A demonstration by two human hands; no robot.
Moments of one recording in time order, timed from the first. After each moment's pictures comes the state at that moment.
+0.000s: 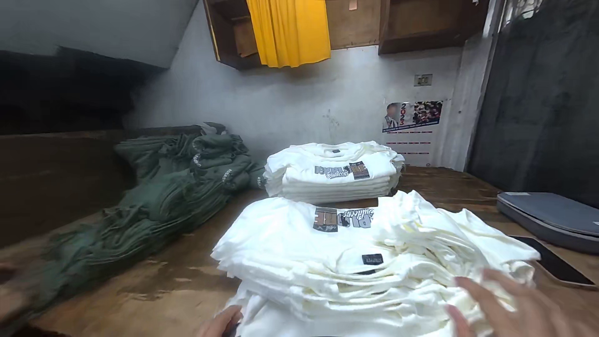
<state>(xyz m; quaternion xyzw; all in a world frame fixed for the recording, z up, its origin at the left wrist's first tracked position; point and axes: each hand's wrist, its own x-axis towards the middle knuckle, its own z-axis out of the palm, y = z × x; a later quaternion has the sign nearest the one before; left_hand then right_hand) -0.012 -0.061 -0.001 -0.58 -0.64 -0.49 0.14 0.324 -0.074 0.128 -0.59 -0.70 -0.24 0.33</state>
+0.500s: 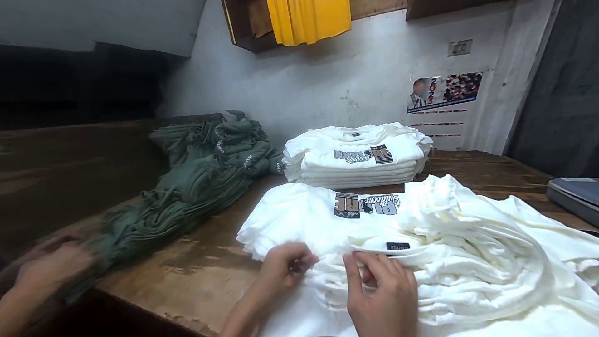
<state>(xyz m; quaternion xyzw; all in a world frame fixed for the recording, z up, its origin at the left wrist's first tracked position) -0.040 0.051 0.019 -0.78 -0.42 -0.46 -0.05 0.180 0.006 0.060 -0.51 -0.68 -0.08 0.52</state>
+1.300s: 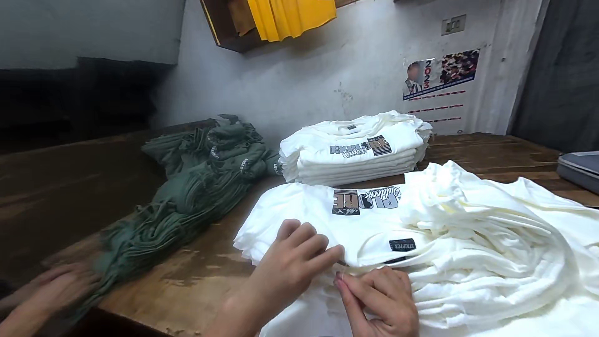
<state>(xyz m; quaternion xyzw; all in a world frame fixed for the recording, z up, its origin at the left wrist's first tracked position) -0.014 0.041 0.083 -0.83 -0.28 -0.34 0.33 0.183 0.011 0.033 -0.32 -0.69 -0.01 0.65</state>
